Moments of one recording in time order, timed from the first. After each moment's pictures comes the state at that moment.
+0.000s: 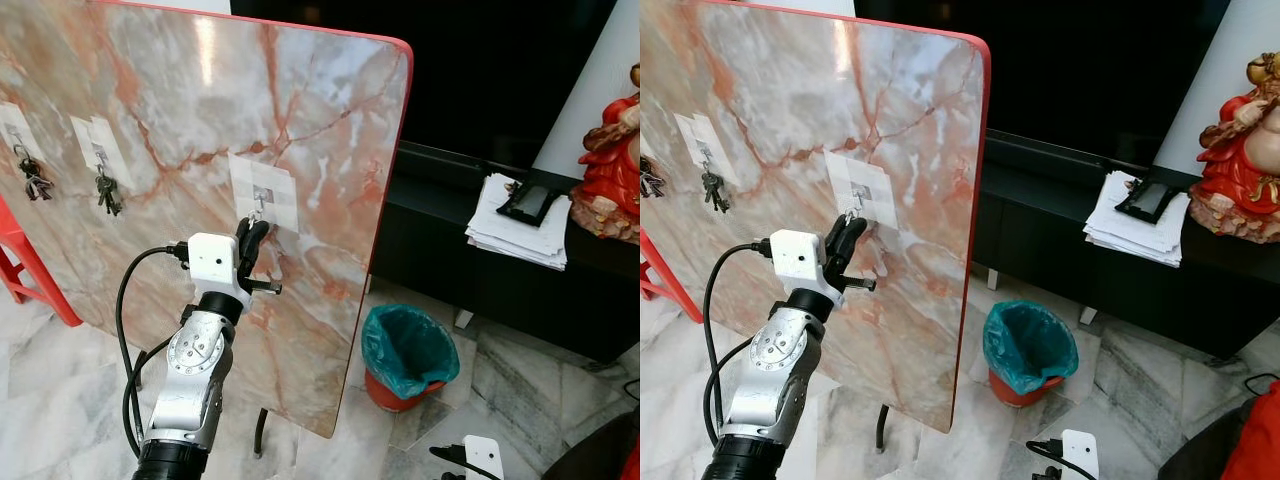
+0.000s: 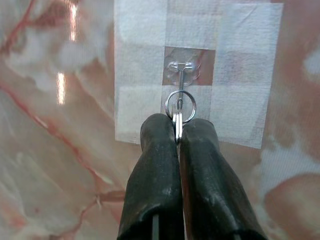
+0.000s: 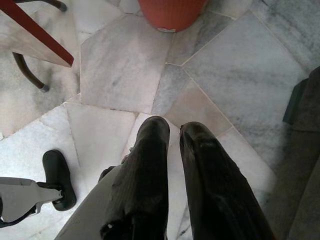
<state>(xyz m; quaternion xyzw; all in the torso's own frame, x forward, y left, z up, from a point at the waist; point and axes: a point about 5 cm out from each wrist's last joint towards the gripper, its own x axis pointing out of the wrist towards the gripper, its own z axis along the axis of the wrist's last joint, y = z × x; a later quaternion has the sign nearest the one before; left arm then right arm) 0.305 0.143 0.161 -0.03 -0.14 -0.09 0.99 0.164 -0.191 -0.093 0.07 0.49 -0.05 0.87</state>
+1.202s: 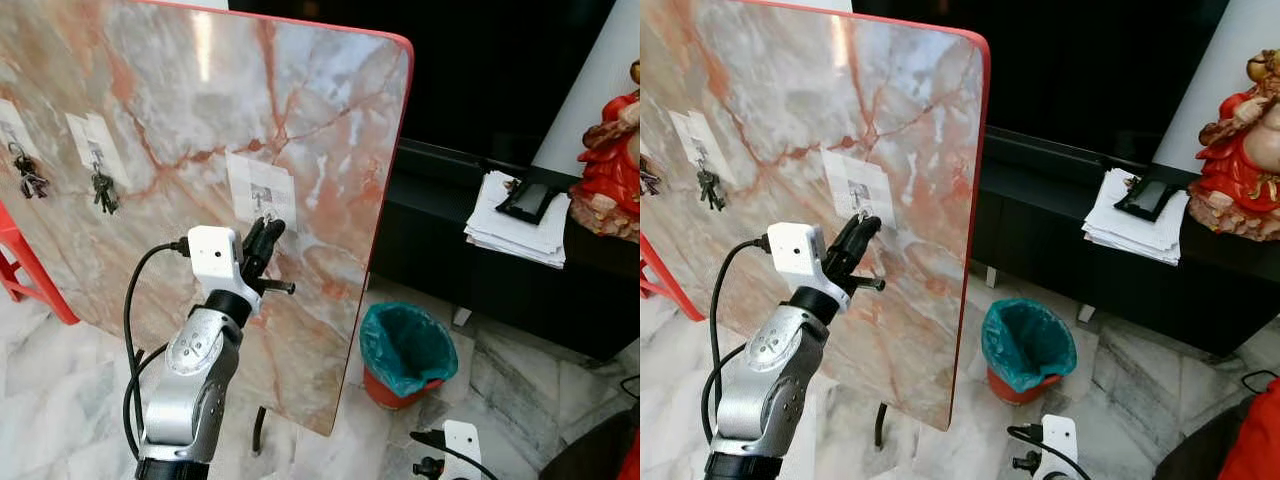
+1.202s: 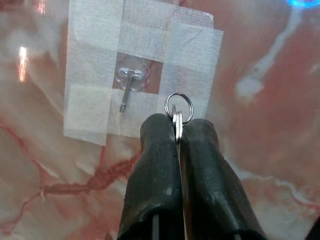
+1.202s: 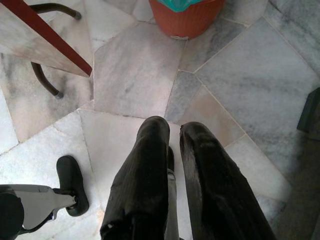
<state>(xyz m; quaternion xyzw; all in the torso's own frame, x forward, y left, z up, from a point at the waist) 0.284 0.131 0.179 -0.10 -0.12 -0.13 0.98 0.184 -0.167 -0.087 0.08 0.48 -0.03 0.87</state>
